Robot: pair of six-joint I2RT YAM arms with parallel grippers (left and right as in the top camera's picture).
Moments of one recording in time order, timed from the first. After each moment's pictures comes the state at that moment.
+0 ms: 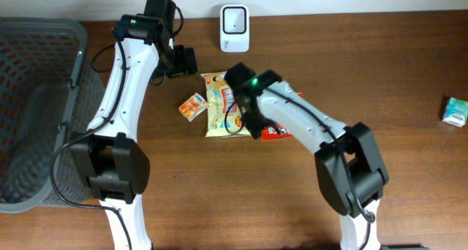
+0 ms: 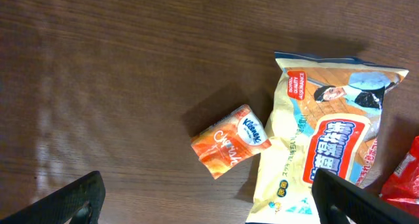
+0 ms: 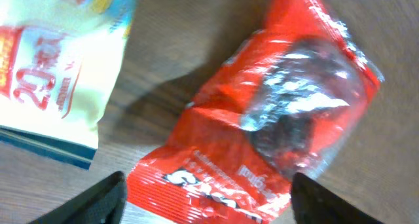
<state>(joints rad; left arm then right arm) -0.18 2.14 2.12 -1.29 -0.03 -0.34 0.58 2.09 1.64 -1.10 0.31 -0.01</state>
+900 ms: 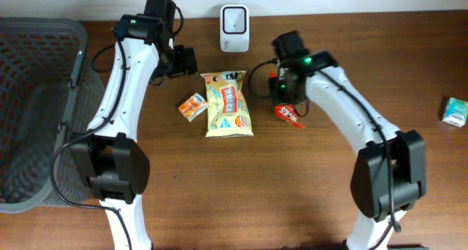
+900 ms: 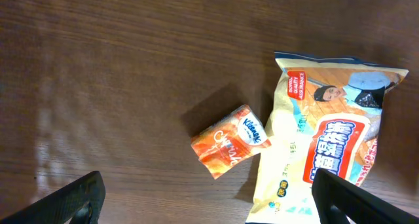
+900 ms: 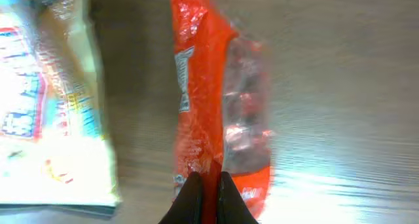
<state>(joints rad) -0.18 2.14 2.12 -1.29 -0.03 -0.34 0.31 1.95 1.62 -0.94 -0.05 0.25</state>
